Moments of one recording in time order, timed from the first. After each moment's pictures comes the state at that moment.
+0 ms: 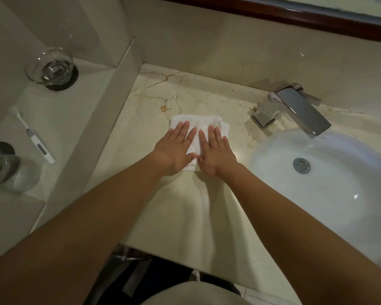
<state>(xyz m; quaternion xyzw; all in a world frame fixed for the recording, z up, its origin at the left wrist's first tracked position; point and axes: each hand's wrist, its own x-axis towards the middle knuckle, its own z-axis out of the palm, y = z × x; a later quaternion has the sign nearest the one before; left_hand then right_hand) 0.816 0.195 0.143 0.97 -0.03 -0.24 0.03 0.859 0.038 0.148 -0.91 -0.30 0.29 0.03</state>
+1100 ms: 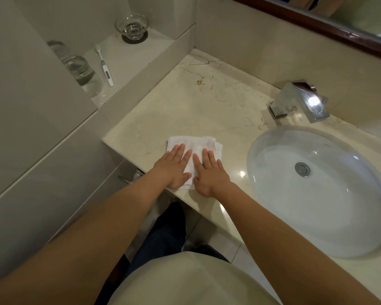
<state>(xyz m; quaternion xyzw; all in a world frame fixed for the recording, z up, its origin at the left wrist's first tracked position) 0.625 0.100 0.165 0.93 0.14 -0.33 0.08 0.704 -0.031 0.157 -0.84 -0.44 0.32 -0.04</state>
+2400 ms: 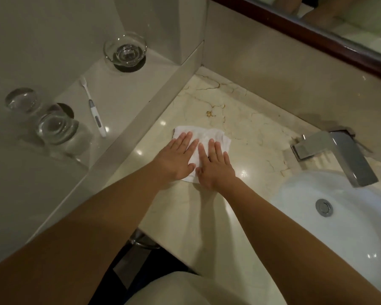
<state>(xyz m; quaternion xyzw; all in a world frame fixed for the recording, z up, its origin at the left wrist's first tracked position) 0.754 0.246 0.154 0.95 0.10 -0.27 0.07 0.822 0.109 0.160 -0.86 -0.39 0.32 -0.03</state>
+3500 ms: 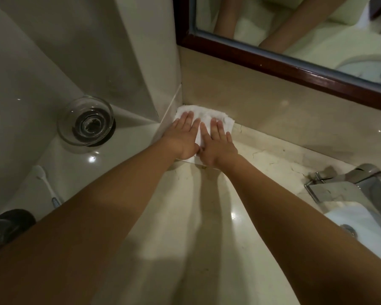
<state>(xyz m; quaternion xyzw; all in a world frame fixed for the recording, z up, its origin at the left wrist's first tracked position) 0.958 0.354 0.166 0.95 0.07 -0.29 0.07 0.994 0.231 0.163 -0.90 -0.28 0.33 0.02</state>
